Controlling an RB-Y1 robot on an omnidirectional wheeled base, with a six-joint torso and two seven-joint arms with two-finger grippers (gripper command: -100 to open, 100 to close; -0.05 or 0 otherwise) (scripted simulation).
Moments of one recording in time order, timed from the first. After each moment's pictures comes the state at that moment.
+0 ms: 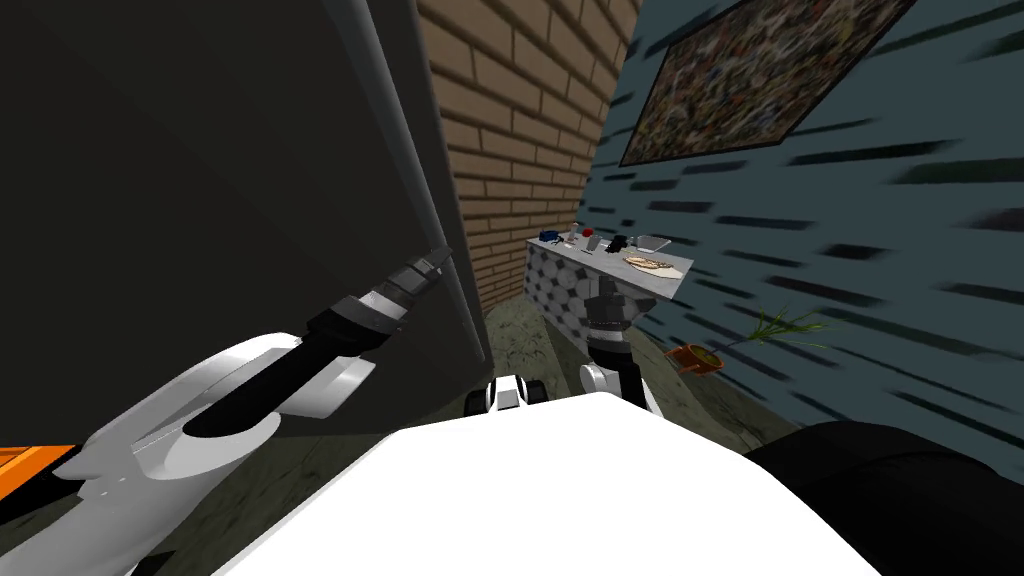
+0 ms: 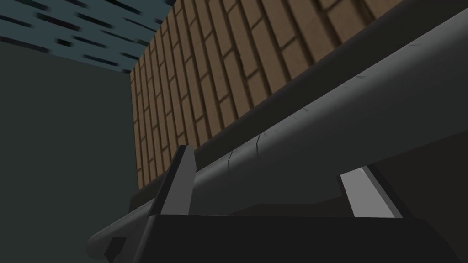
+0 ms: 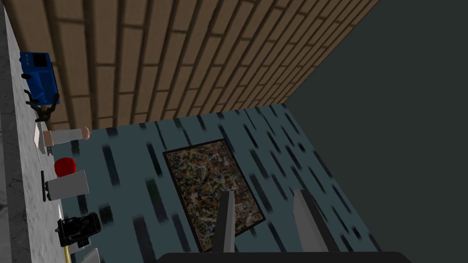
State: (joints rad) left arm 0.05 0.96 -0.04 -2.60 0.08 0.36 0.10; right arm 0.52 0.01 -0.02 -2.31 -0.03 -0.47 0.10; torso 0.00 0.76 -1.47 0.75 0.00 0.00
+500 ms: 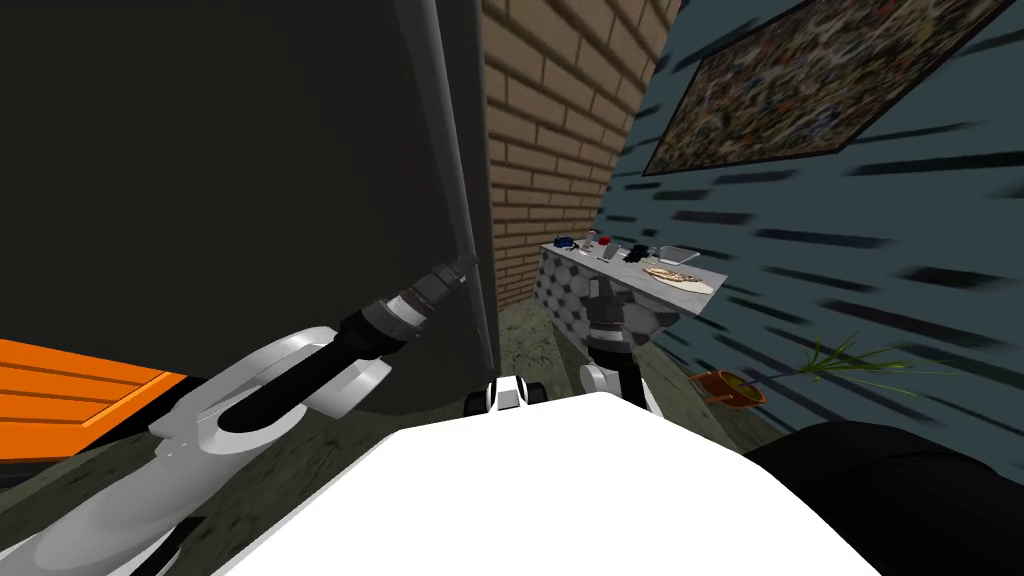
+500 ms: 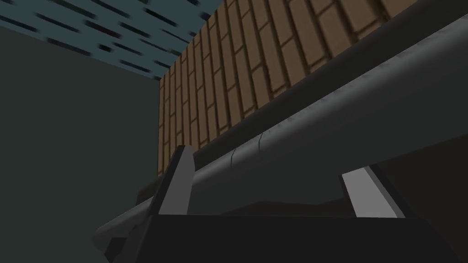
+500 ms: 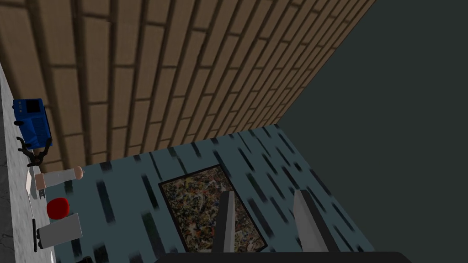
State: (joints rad) left arm -0.06 0.99 -0.22 -2.59 0.15 0.26 0.06; right arm 0.52 0.01 -0.02 -2.31 -0.03 -0.47 0.10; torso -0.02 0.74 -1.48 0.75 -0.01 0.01
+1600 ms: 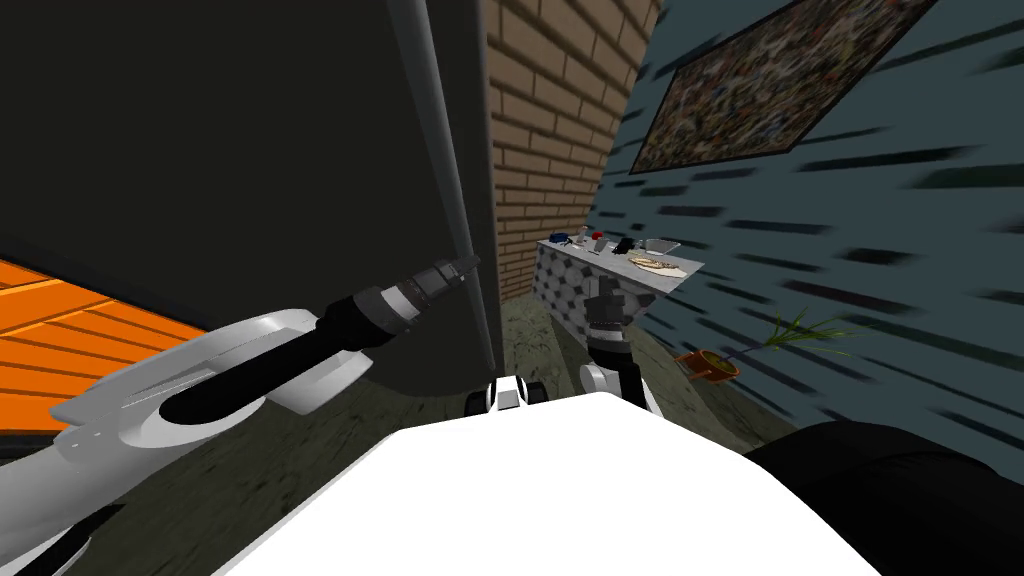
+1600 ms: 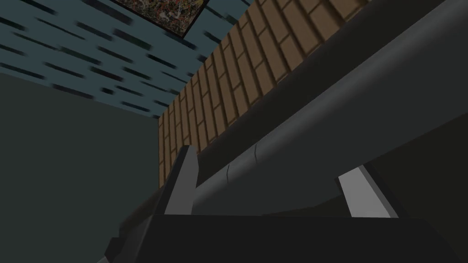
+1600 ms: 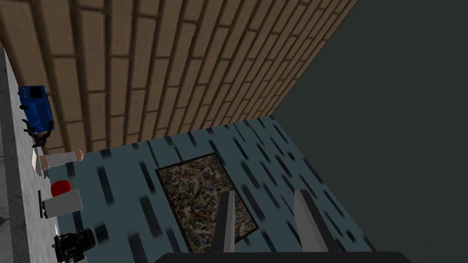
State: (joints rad) left arm -0.16 1.20 -0.20 -2.60 0.27 0.32 0.15; right arm 0.52 0.01 -0.02 -2.31 -0.03 -0.47 0.10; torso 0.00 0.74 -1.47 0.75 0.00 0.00
